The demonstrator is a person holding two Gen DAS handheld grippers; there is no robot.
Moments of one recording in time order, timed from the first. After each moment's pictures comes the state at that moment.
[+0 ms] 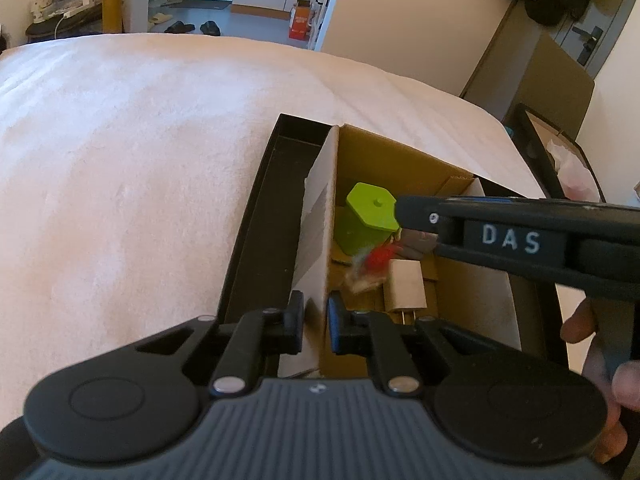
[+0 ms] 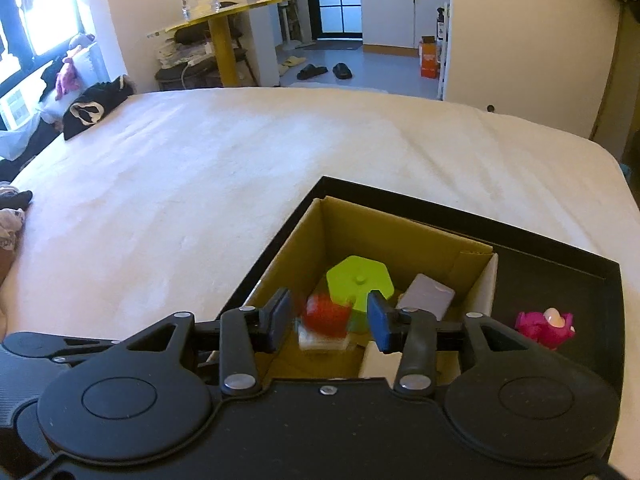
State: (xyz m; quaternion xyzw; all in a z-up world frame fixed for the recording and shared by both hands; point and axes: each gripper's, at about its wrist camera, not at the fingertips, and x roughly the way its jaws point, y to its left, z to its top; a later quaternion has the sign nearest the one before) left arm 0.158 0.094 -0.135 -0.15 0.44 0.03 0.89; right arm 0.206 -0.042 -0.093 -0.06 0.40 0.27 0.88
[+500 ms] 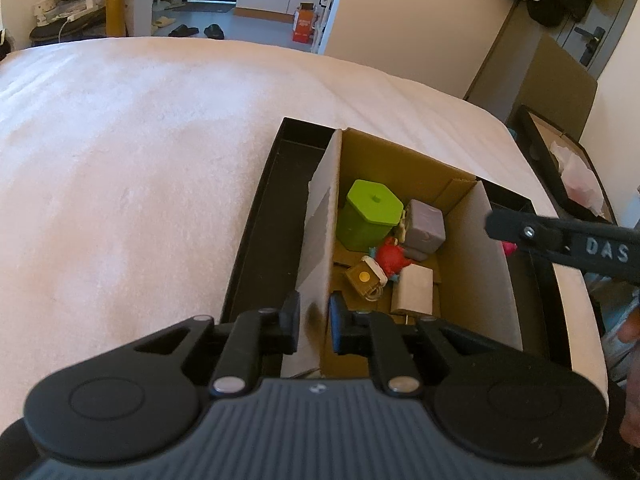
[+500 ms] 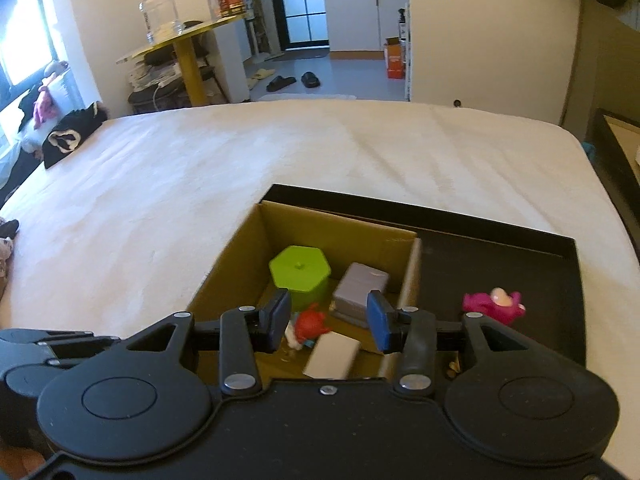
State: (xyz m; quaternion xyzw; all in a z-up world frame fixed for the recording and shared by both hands) left arm 0.156 0.092 -0.132 -0.14 0.44 0.03 0.89; right arm 0.205 -0.096 -0.085 -0.03 0.39 0.23 0.89
